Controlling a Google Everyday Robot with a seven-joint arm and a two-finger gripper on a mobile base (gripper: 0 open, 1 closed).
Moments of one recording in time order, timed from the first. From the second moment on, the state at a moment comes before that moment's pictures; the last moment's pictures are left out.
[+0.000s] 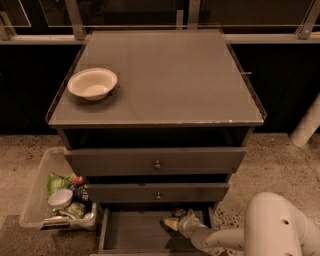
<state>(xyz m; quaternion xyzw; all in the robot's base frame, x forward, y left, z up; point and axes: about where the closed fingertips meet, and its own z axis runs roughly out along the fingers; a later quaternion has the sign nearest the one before) 0.571 -0.121 0.153 -0.13 0.90 0.12 0.39</state>
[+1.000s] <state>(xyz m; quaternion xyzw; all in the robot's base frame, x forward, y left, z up) 0.571 -0.121 0.153 -0.13 0.90 0.12 0.39</state>
